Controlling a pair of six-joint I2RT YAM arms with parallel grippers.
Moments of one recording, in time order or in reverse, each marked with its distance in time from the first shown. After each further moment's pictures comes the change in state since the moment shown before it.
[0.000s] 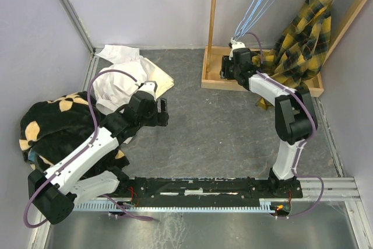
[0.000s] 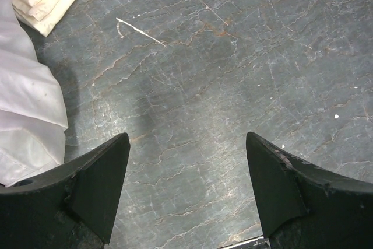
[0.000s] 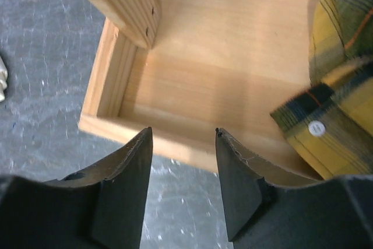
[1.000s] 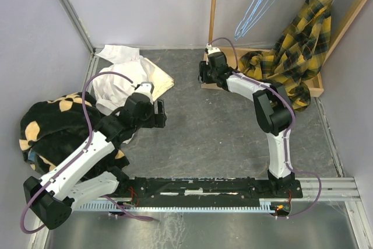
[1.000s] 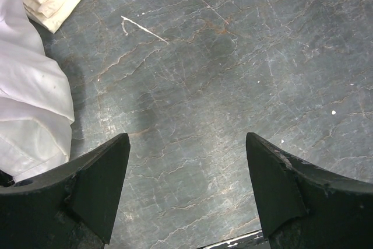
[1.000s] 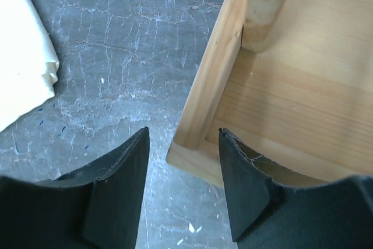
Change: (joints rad) left arm 0.002 -0.068 -0.009 -0.035 -0.003 0.000; right arm 0.166 0.296 0.279 -0.046 0.003 0.085
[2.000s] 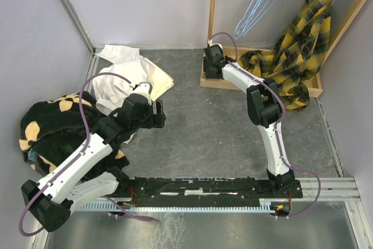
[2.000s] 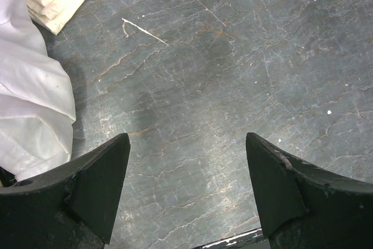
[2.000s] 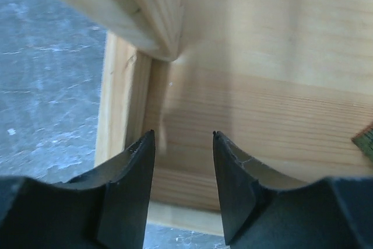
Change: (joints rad) left arm 0.000 -0.030 0.000 -0.011 0.000 0.000; right arm -0.014 0.175 0.325 -0.367 0.255 0.042
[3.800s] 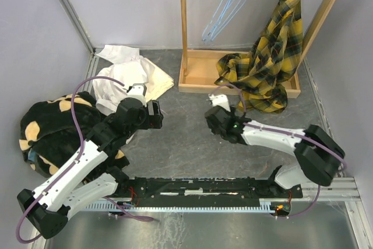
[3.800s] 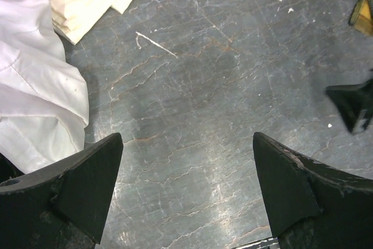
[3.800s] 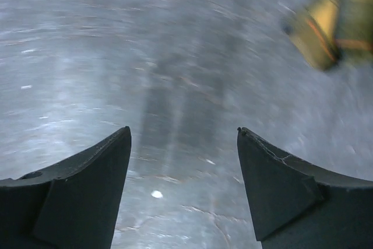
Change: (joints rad) left arm 0.000 -0.091 -0.032 0.024 -0.054 0.000; right arm 0.433 -0.832 -1.098 0.220 0.223 0.009
